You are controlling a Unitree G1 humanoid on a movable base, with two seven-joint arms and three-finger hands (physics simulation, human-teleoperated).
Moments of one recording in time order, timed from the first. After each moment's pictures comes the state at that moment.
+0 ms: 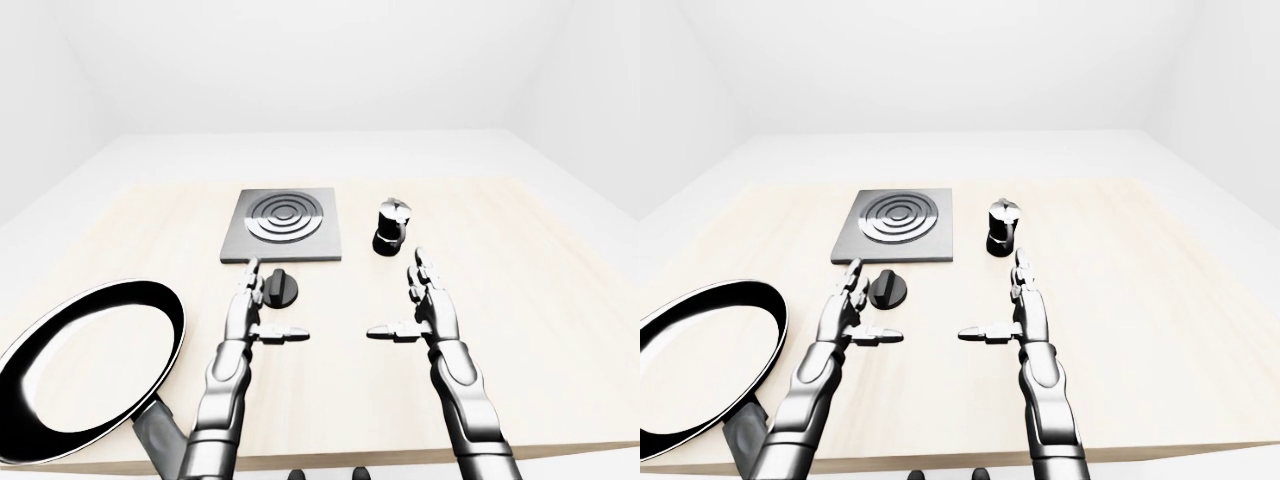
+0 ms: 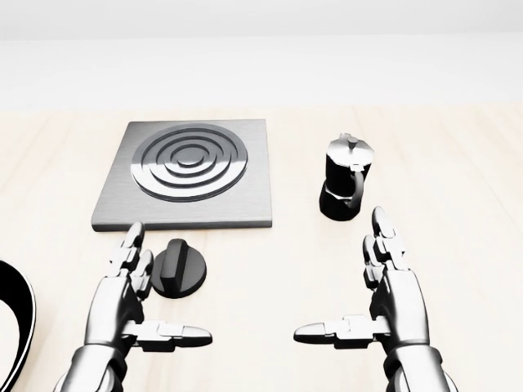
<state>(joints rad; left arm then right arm) -0.10 0.03 0.04 0.24 -0.06 -0.02 -0.09 0.00 -0.02 -0.04 0.01 0.04 0.02 0.04</state>
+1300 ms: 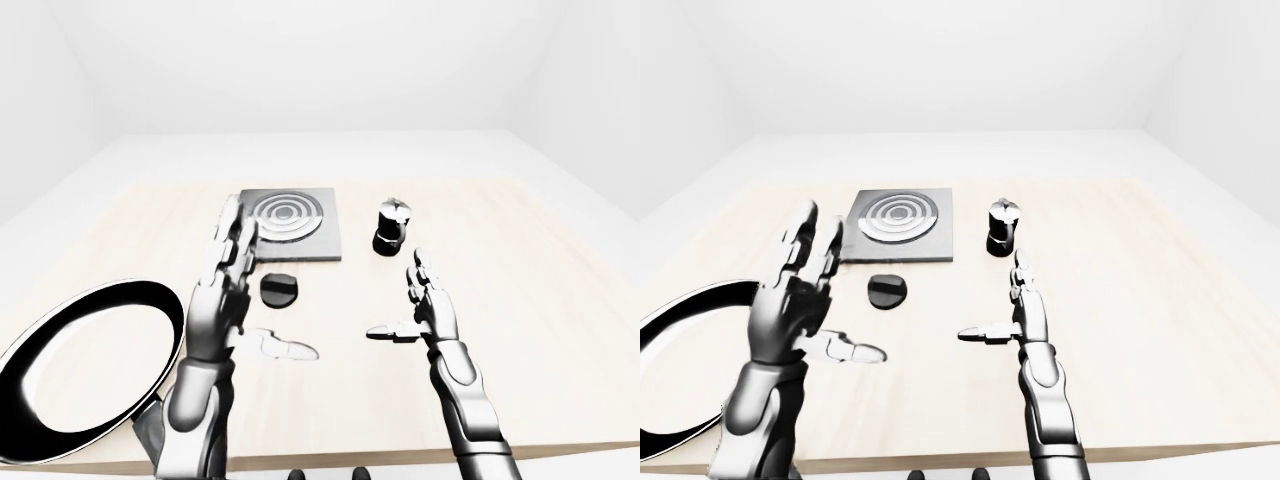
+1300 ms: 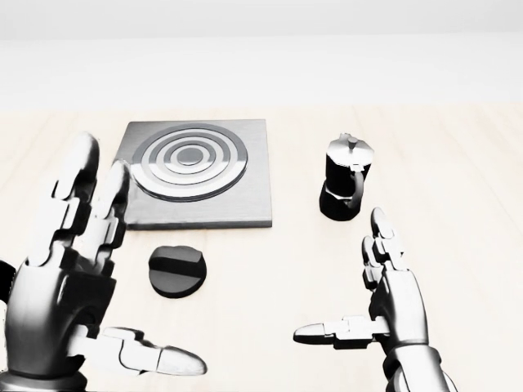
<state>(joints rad) 0.13 0.01 -0.05 -0.50 -0.09 -0.05 -0.20 0.00 -0.02 -0.04 0.02 0.04 0.01 0.04</state>
